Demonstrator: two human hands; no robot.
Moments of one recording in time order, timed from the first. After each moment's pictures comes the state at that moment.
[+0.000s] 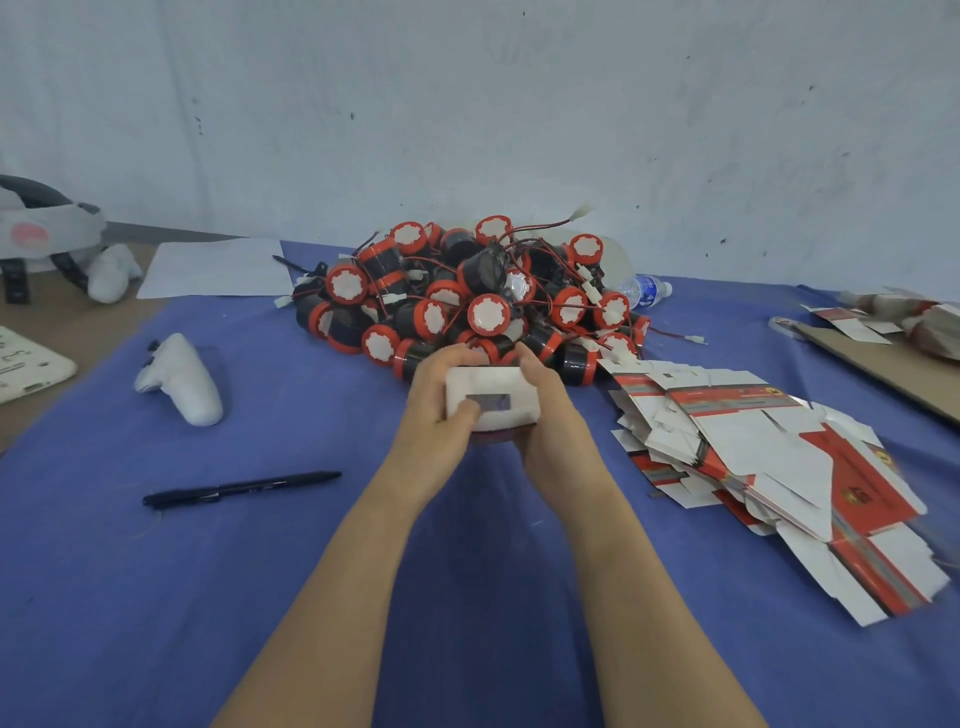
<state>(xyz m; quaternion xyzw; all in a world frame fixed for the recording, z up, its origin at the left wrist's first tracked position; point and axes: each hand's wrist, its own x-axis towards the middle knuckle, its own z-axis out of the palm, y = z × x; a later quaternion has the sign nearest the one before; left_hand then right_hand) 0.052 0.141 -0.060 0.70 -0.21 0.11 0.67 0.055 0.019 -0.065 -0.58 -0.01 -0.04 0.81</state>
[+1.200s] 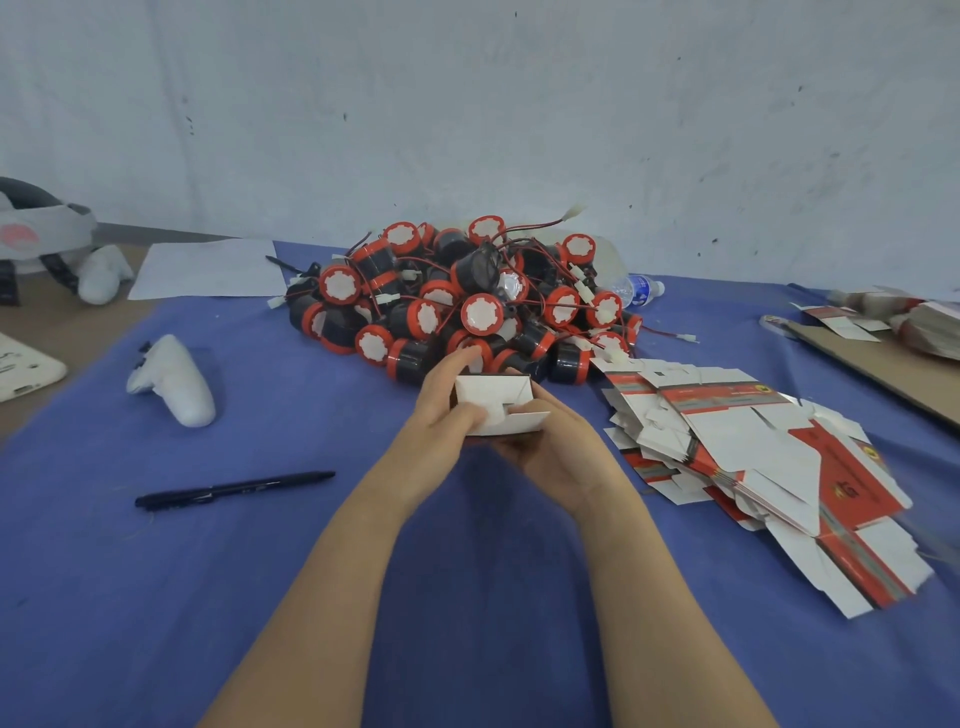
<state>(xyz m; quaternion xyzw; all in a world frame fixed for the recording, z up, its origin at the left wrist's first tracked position) 0.053 0.143 -0.060 0.71 -0.19 -0.02 0.68 0.056 -0.005 -0.073 -0.51 -0.03 0.05 0.86</state>
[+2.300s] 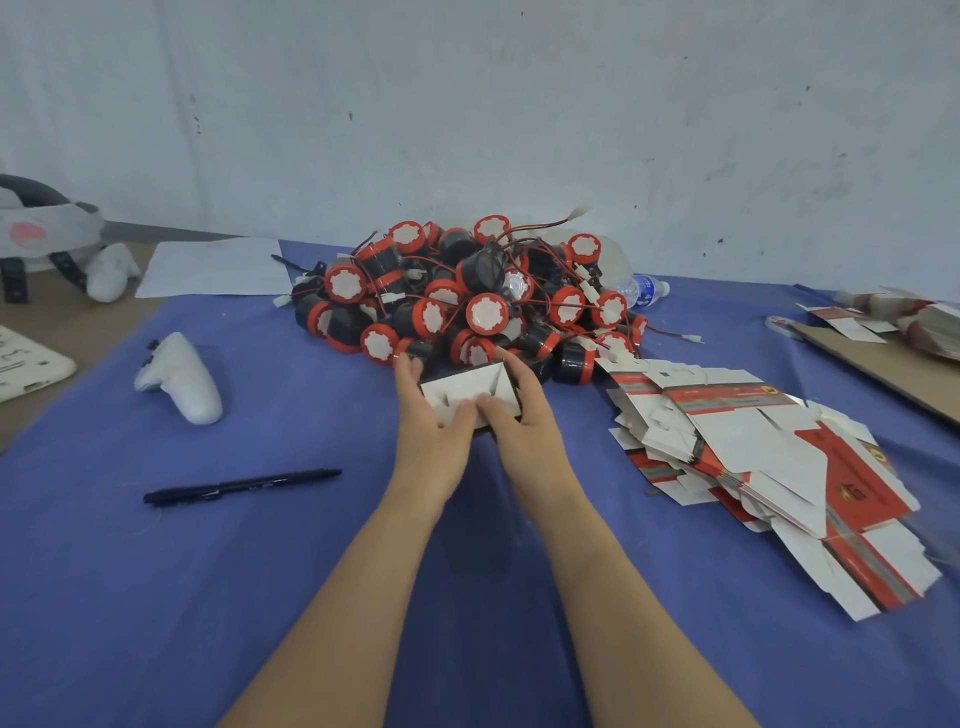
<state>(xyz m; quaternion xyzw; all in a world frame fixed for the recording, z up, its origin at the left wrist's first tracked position) 0.060 0.129 -0.078 0.69 -0.06 0.11 0.72 0.054 0.033 -0.078 -0.70 -0.04 -0.16 0.69</state>
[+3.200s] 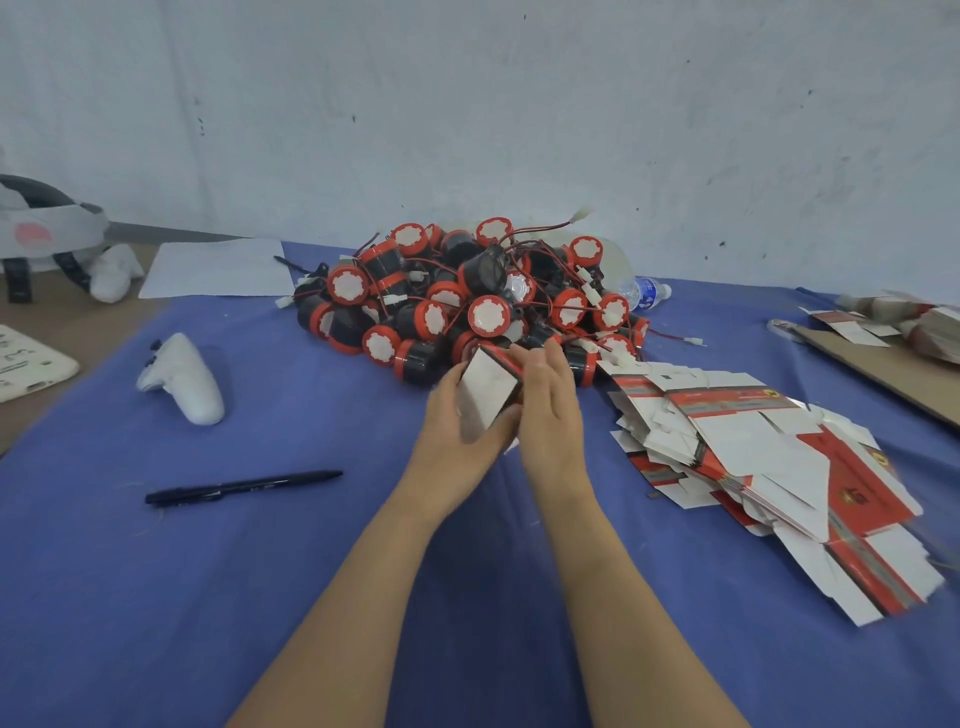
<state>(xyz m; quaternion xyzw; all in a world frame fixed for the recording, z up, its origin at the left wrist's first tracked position) 0.057 0.128 -0.079 0.73 -0.14 0.03 0.67 0.045 0.034 -0.057 -0.71 0.01 -0.24 0.66</state>
